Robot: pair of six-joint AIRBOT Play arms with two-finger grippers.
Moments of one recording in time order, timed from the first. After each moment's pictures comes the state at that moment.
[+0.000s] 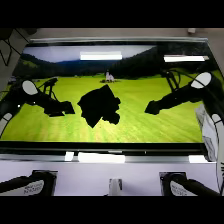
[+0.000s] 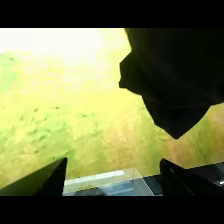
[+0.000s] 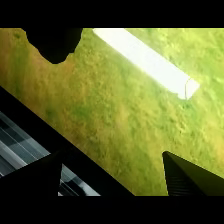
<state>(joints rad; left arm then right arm) -0.10 -1.34 1.11 1.19 -1.25 -1.55 0.03 -1.30 1.21 -1.07 1.36 0.98</state>
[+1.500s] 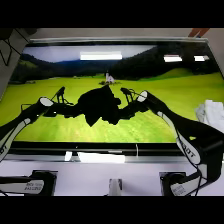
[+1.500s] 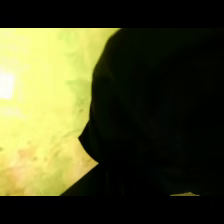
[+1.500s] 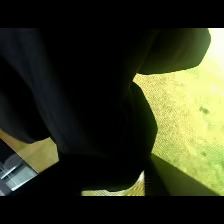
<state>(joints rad) -0.12 -1.49 0.92 0.71 -0.74 -1.30 0.38 -1.71 1.19 -0.81 0.96 1.21</state>
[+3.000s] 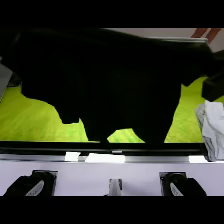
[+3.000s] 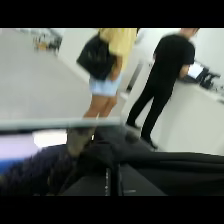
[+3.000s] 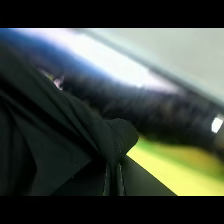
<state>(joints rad) -0.14 -0.82 1.40 0.75 -0.76 -1.28 0.16 -0.79 1.57 -1.45 1.24 1.07</state>
